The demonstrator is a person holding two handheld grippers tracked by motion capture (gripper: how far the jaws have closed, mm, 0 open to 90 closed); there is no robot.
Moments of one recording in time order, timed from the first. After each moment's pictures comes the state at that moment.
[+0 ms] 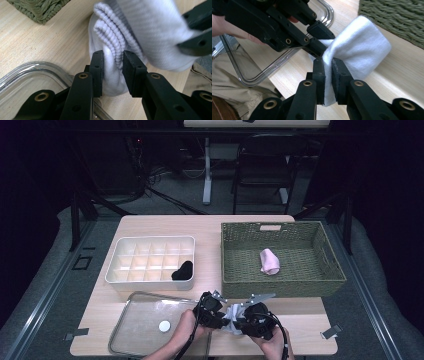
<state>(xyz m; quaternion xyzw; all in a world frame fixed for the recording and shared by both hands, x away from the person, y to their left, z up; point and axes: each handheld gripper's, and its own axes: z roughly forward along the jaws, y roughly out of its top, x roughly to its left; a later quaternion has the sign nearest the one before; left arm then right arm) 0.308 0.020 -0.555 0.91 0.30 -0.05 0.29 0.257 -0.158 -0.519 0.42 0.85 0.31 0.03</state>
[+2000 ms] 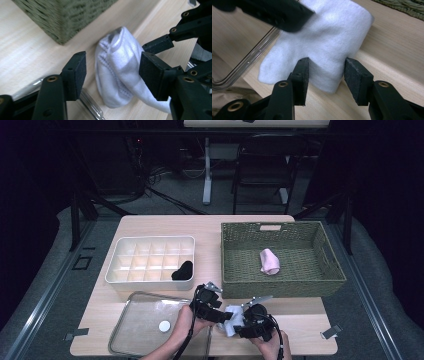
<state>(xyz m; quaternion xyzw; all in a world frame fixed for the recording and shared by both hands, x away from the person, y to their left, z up) 0.315 0.026 -0.540 0.87 0.34 -0.04 0.35 0.262 -0.160 -0.544 0.48 0.84 0.26 0.03</state>
